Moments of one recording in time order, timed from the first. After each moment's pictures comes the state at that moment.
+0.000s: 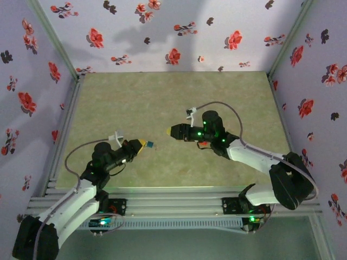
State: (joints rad) left arm -0.45 0.71 0.17 0.32 0.42 -1.25; right arm 0.67 1.34 0.70 0.31 -0.64 0.85
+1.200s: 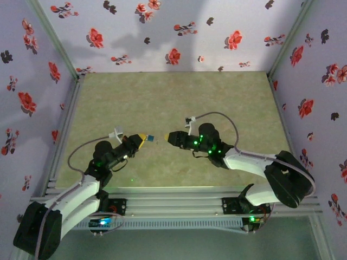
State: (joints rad) left arm -0.45 0.85 0.16 0.58 0.38 -1.33; right arm 0.79 1.37 0.57 0.56 -0.45 1.00
